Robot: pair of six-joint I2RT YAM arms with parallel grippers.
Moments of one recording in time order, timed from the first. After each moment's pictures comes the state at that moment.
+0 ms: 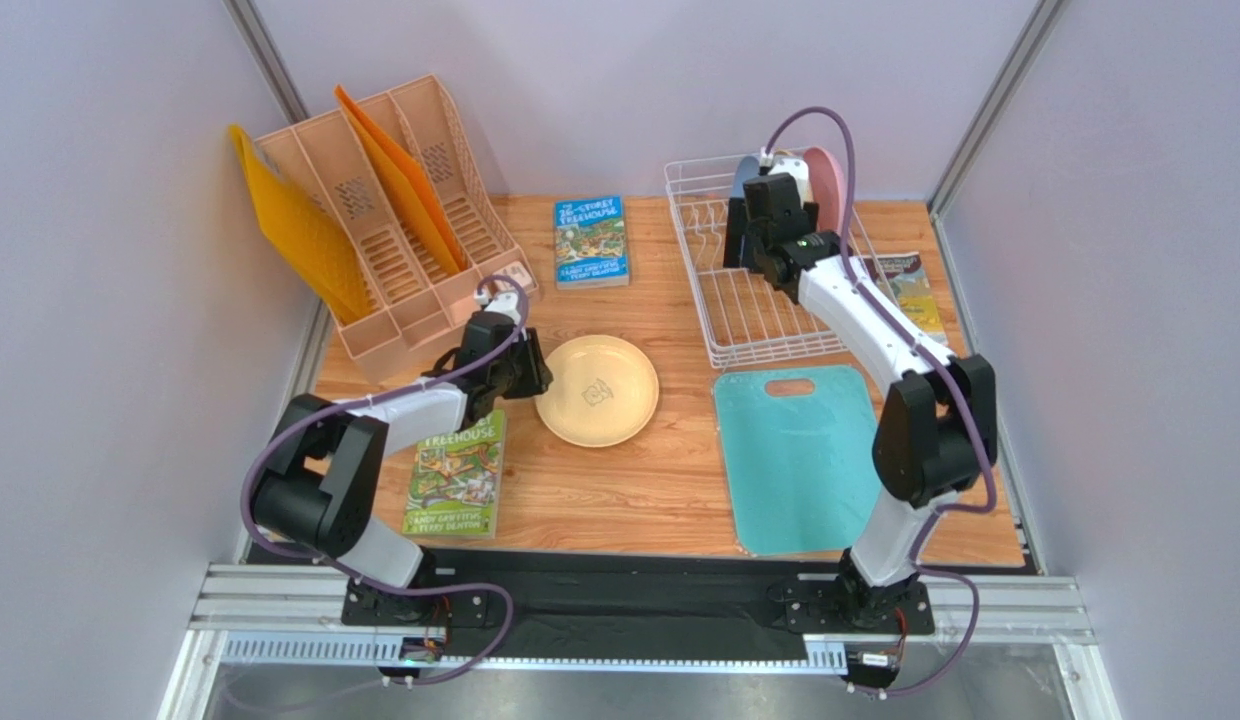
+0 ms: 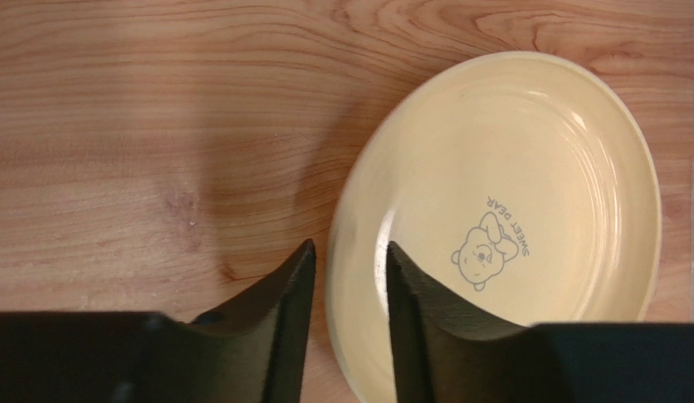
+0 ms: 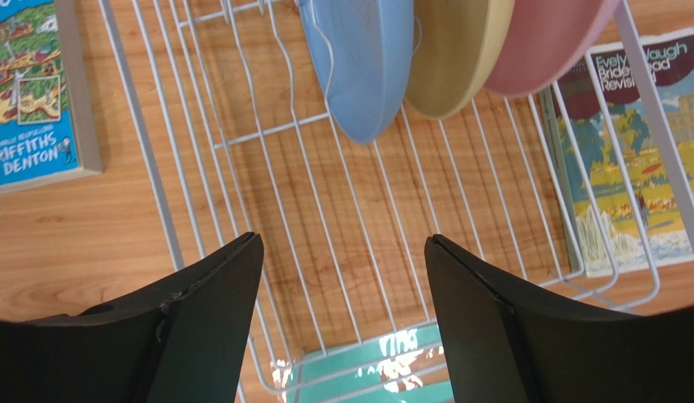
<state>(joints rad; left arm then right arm) -0.37 1.53 0.68 0.14 0.03 -0.45 0.35 1.74 1.53 -0.47 0.39 0.28</state>
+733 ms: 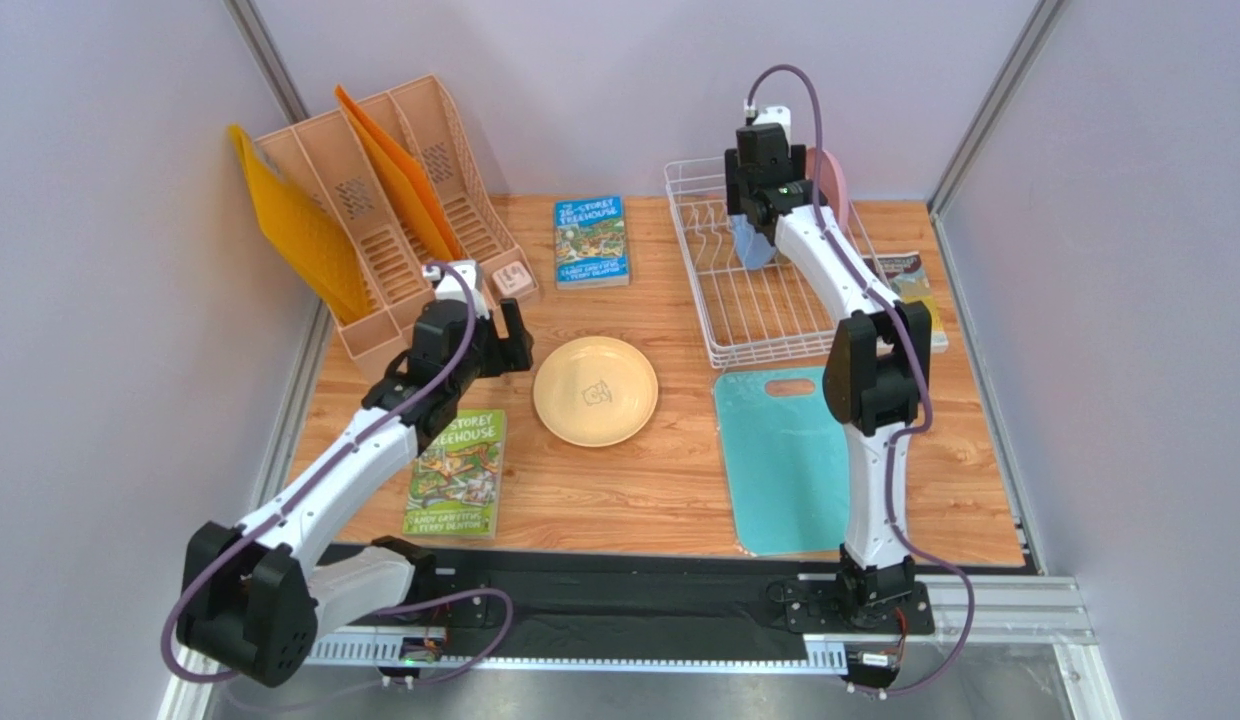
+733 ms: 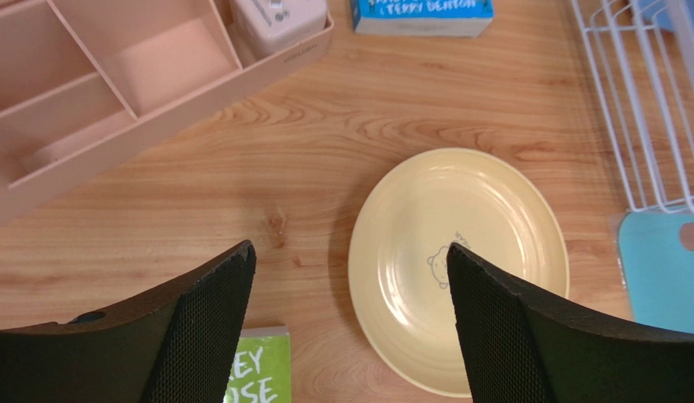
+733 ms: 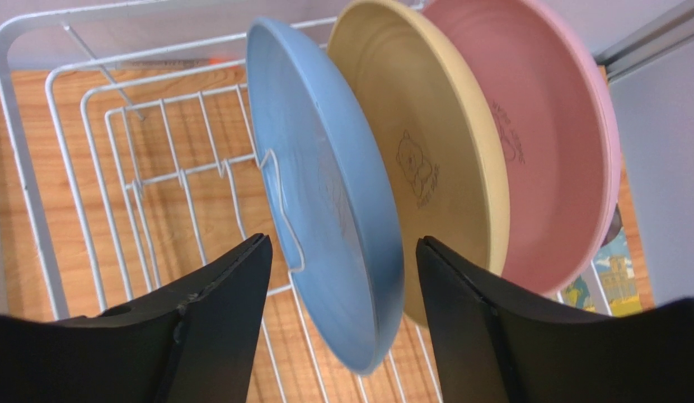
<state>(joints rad) -0.37 1.12 0.73 -0.12 -0.15 -0.36 0.28 2.18 2.06 -0.47 0.45 0.07</state>
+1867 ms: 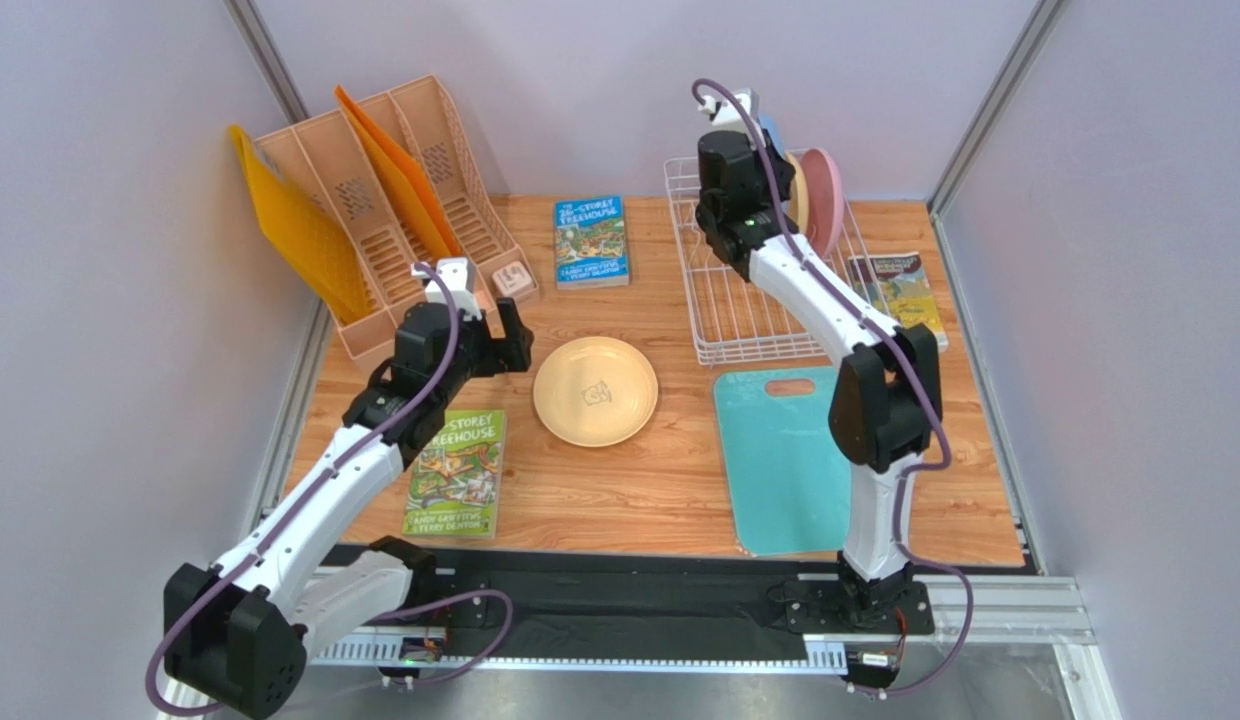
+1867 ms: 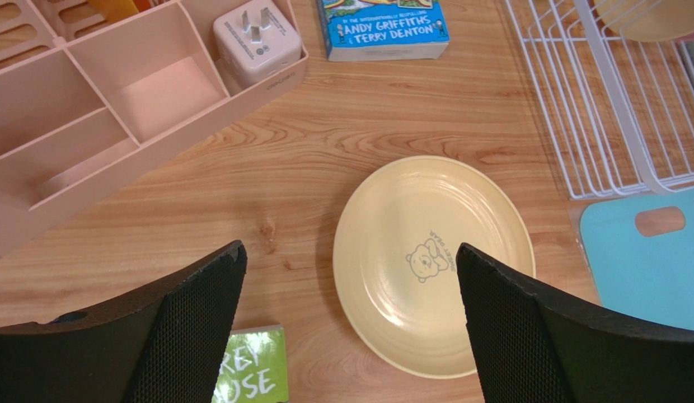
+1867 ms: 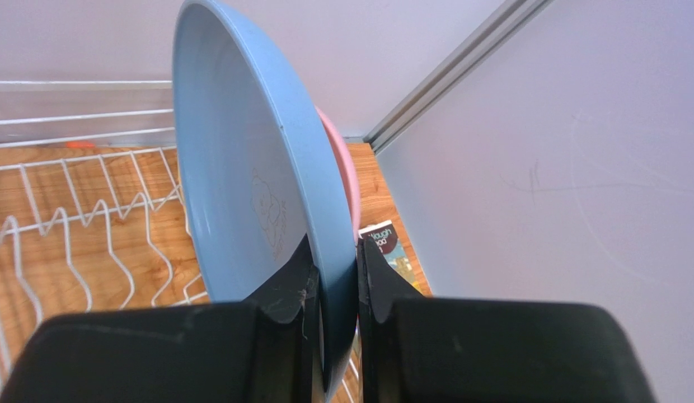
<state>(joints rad) -0.38 0.99 0.75 -0.17 -0.12 -0.33 0.44 2.01 1.84 -0.06 0.99 -0.37</state>
